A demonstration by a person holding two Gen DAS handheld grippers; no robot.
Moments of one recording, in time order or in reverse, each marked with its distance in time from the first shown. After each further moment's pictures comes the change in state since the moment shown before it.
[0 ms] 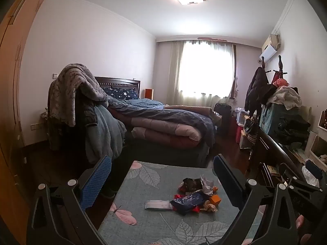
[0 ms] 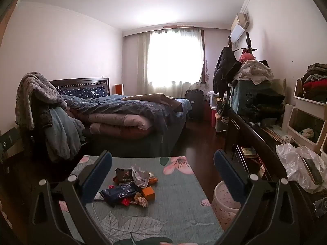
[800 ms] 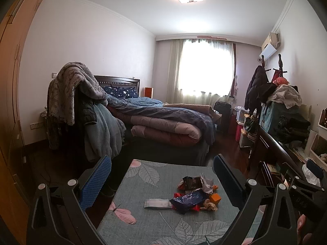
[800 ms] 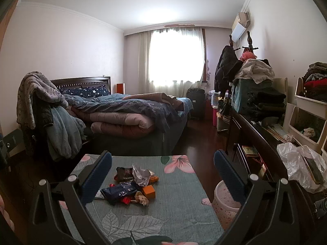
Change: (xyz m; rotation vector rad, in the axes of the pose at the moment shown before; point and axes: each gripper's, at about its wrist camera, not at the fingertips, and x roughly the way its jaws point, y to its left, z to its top) left arm 0.006 -0.005 -0.004 0.004 0.002 0.001; right arm -0.003 -0.003 -0.003 0.005 -0.005 0.010
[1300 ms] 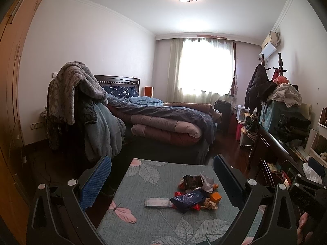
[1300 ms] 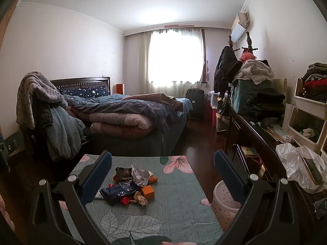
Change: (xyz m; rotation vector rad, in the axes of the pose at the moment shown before) left arm 0.002 0.001 -0.002 0.003 0.004 -0.002; right arm 0.001 -0.005 0.000 0.003 0.000 -0.001
